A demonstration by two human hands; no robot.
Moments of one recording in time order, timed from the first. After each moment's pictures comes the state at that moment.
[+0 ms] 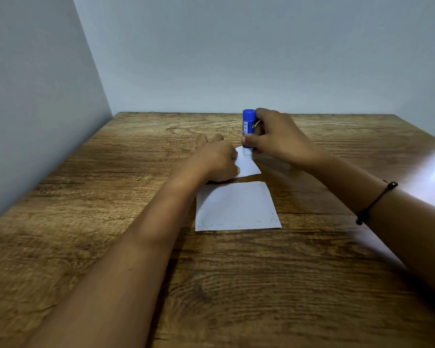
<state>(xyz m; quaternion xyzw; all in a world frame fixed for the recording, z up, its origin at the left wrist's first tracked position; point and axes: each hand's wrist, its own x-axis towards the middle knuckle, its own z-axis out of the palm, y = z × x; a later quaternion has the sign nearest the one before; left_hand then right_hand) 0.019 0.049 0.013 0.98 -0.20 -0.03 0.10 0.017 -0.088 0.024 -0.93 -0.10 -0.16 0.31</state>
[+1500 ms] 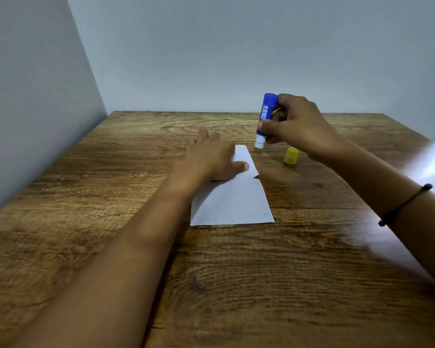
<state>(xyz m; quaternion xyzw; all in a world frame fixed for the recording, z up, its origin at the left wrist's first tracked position) 0.022 0.044 0.003 0.98 -0.21 0.03 0.04 -0.001 -0.118 0.039 -0.89 -0.07 -0.18 0.42</state>
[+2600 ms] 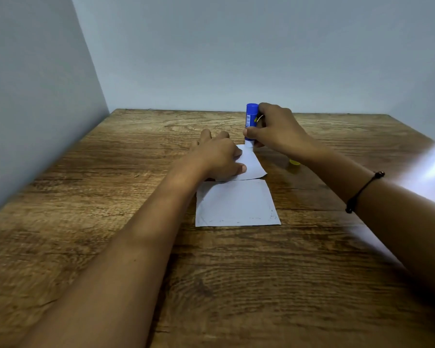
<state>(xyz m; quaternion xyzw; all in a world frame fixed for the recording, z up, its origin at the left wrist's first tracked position) 0.021 0.049 0.012 0.97 -0.24 -0.02 0.06 0.036 -0.094 0.020 -0.94 -0.06 -0.18 0.29</state>
